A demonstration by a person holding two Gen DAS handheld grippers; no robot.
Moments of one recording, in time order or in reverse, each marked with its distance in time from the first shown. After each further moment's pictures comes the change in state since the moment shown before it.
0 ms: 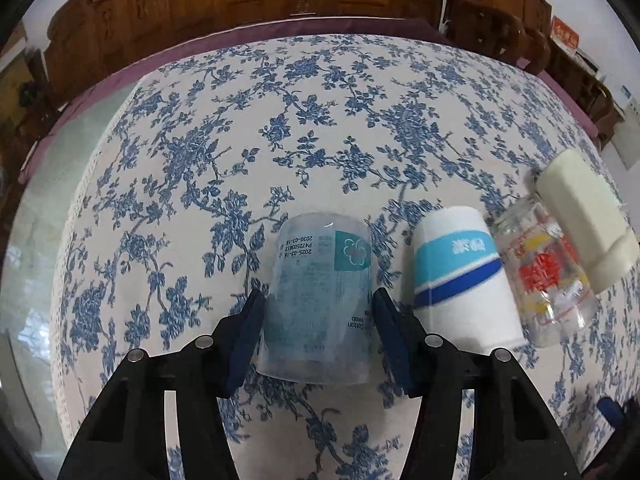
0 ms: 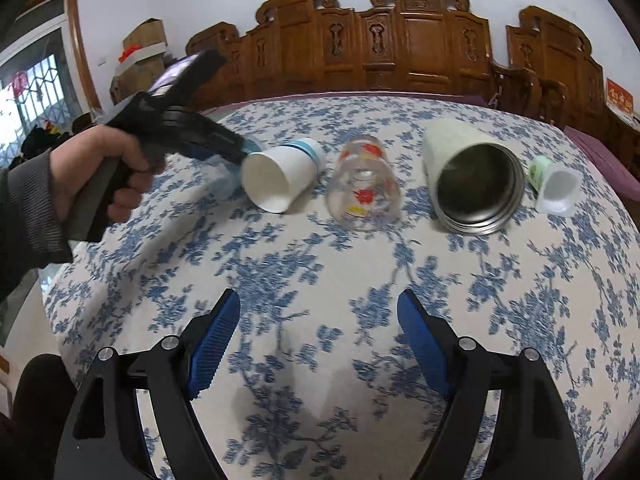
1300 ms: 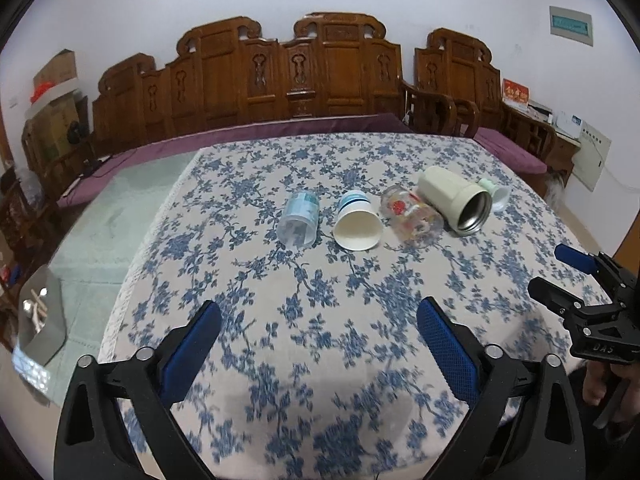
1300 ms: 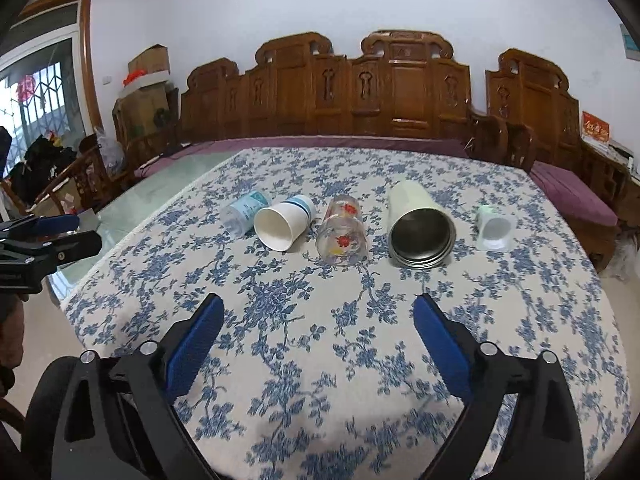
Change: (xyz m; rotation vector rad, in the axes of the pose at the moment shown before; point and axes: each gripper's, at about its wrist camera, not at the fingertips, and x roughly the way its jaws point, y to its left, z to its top) left arm -0.204 -0.027 -0.191 0.007 -0.377 0.003; right arm -0.095 0.013 0.006 -0.039 -0.128 -0.050
